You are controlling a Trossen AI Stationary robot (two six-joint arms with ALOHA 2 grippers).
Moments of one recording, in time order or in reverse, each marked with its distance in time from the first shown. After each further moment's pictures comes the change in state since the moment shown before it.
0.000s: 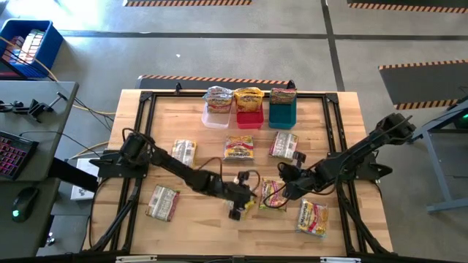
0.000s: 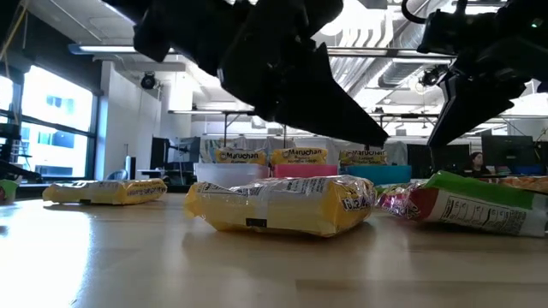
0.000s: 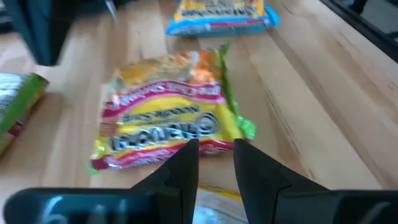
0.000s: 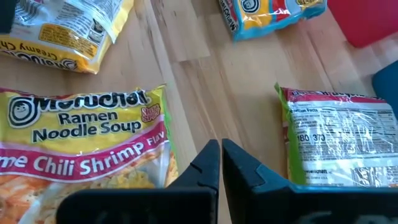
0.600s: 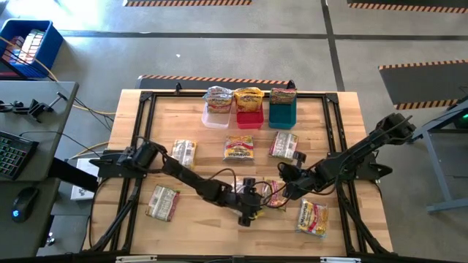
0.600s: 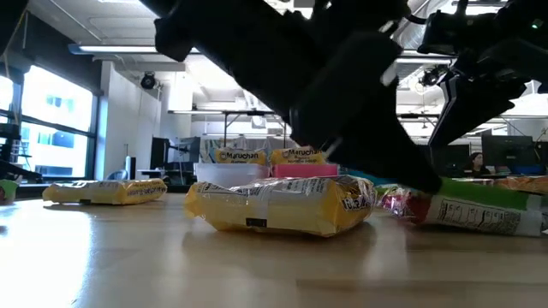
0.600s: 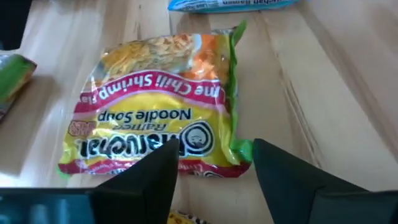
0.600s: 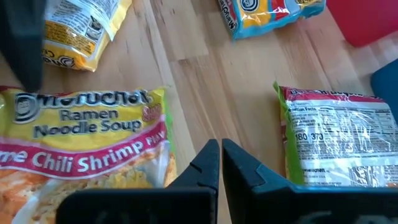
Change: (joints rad) left arm -0.038 0.170 0.227 -0.157 -0.129 -0.057; right arm 0.000 0.000 0.000 -0.005 0.000 -0.003
